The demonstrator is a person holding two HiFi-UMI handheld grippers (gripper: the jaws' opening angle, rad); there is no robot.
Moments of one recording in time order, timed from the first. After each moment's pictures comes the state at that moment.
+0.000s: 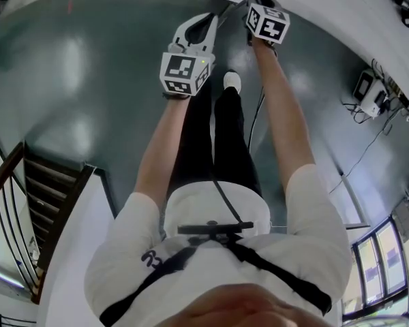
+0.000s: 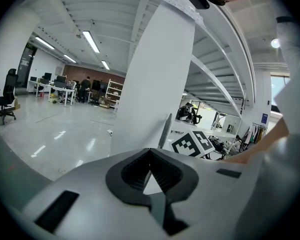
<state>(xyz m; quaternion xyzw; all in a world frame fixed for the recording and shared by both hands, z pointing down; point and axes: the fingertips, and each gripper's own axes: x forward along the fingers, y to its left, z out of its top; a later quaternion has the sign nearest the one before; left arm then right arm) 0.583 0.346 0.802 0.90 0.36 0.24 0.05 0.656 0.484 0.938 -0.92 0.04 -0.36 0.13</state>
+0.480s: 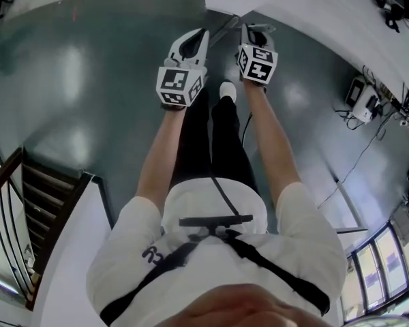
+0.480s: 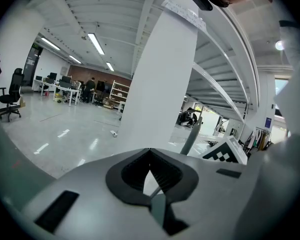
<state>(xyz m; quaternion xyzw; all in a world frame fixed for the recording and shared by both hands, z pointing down) 0.573 0.326 0.772 0.91 0.34 0.24 0.07 0.576 0.466 0.884 -0.93 0.02 -0.35 0.10</state>
